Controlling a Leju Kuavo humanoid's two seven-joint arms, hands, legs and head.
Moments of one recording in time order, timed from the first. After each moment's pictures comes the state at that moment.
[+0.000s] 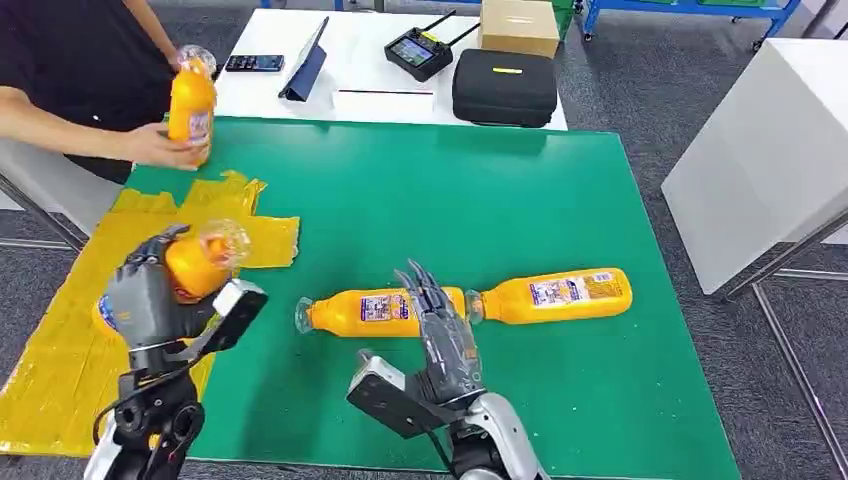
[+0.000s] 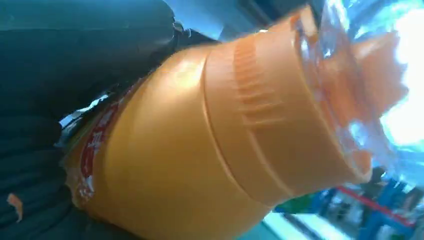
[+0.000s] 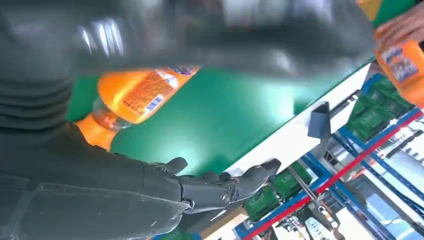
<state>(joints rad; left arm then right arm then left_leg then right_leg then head) -0.12 0.02 -0.14 -1.30 -1.32 0.59 0.03 -0.02 0.05 0.55 -1.49 0.89 -0.19 0.11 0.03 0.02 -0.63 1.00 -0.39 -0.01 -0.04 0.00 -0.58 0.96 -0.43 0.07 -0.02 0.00</state>
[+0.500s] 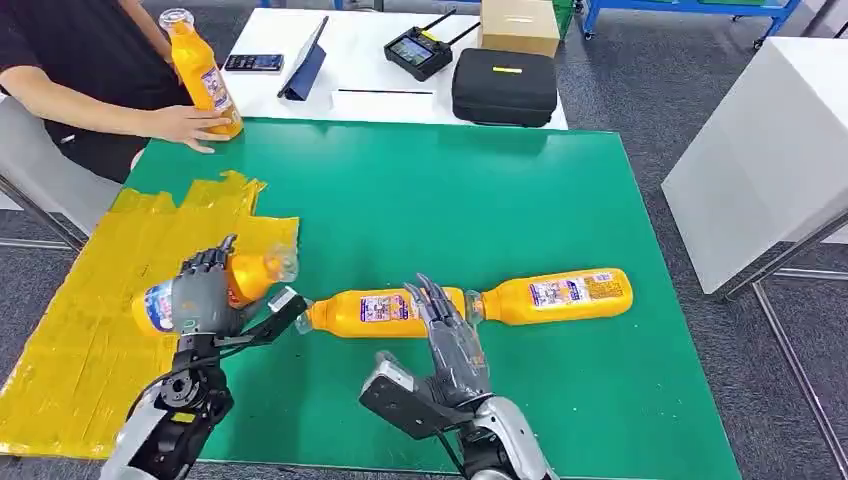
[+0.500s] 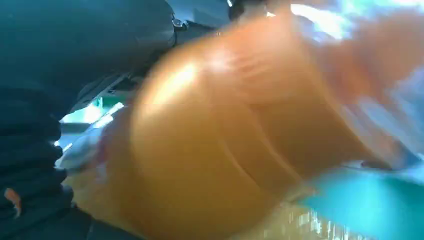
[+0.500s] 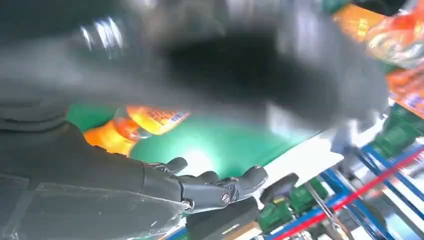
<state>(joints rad) -0.32 0.03 -0.23 -0.79 -1.39 0.57 0.08 -0.03 0.00 0.56 -1.45 0.89 -0.17 0.15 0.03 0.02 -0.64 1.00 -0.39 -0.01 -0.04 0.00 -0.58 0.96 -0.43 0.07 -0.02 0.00</state>
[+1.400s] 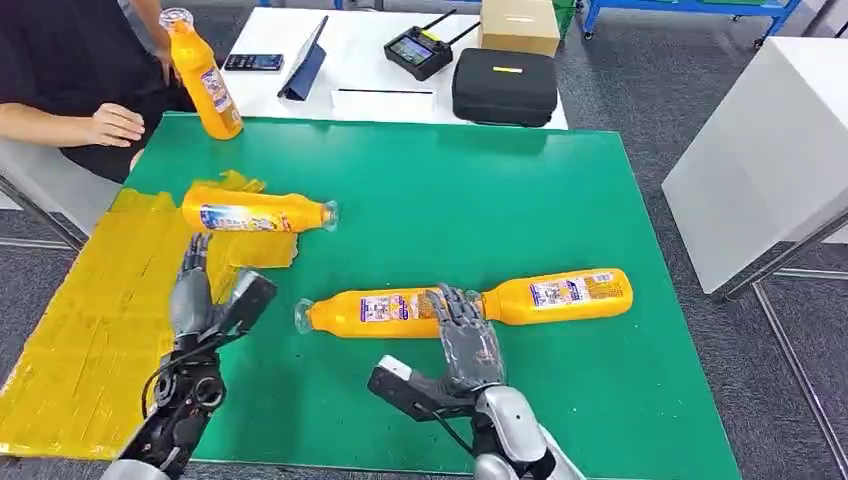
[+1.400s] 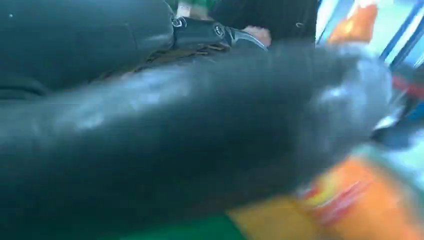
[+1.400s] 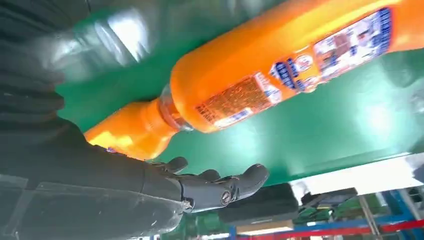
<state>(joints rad) -0.28 -0.02 -0.14 -0.82 -0.74 0.57 -0.26 -0.09 0.00 0.51 -1.27 1.14 -0.11 0.25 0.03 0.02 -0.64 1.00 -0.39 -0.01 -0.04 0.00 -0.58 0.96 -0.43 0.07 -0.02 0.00</state>
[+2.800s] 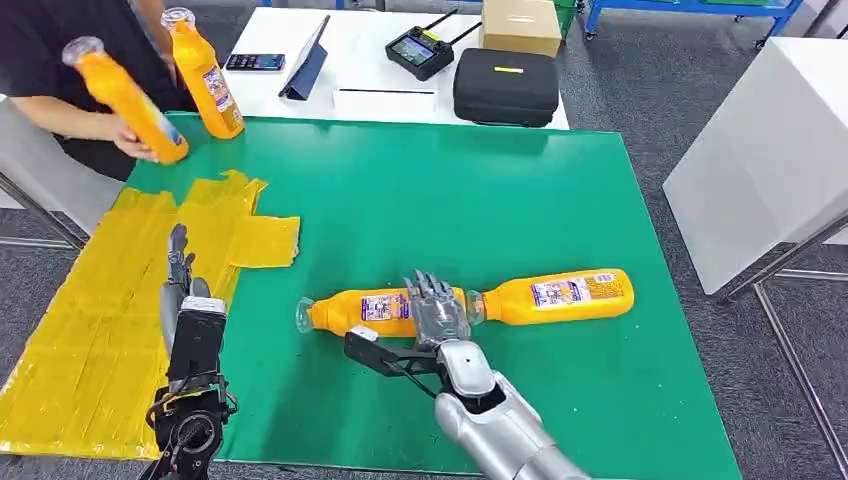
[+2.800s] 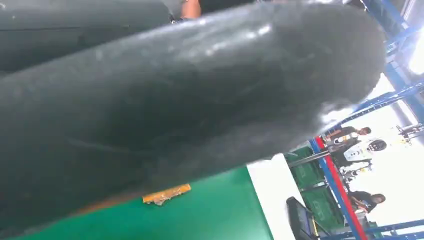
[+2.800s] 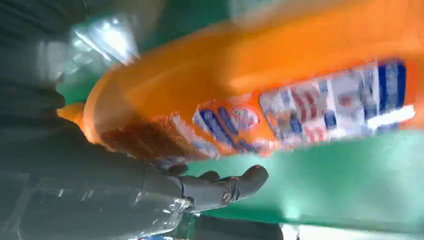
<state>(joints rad) -0.05 -0.05 -0.23 -1.35 -0.43 0.54 -0.34 -0.39 0.19 0.48 -0.70 1.21 -0.03 0.24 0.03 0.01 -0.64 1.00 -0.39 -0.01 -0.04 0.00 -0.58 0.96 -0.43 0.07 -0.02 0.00</state>
